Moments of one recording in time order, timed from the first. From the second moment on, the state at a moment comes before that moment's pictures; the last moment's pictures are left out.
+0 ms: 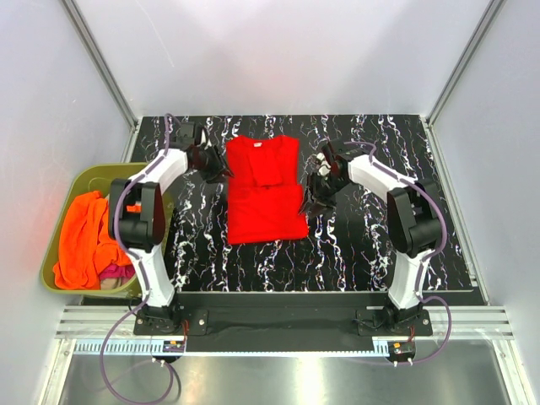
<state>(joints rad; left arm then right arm) -0.13 1.95 1.48 -0.53 0.38 -0.59 0.37 1.94 1.42 -0.80 -0.52 0.51</state>
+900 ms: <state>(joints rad) -0.12 2.06 1.35 -0.37 0.57 -0.63 0.42 2.11 1.28 -0.52 -0.85 0.51</state>
